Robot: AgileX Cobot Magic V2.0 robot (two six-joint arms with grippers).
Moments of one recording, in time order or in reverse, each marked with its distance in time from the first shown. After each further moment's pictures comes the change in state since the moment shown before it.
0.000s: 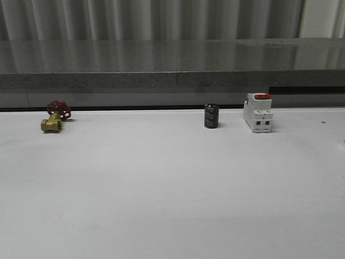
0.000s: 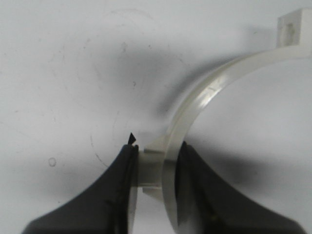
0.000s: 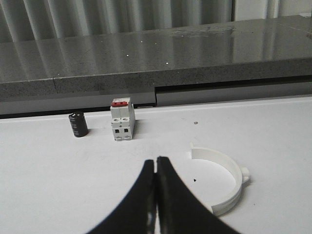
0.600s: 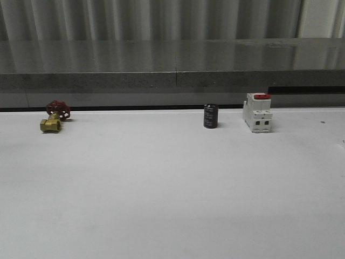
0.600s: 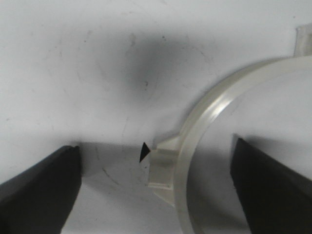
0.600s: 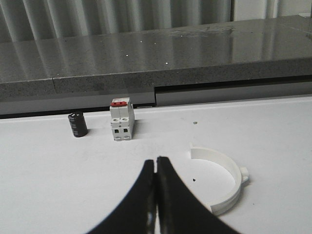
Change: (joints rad) left arm 0.011 0.094 0.000 0.057 -0.055 -0.002; right arm 0.000 0.000 0.000 0.000 0.000 0.000
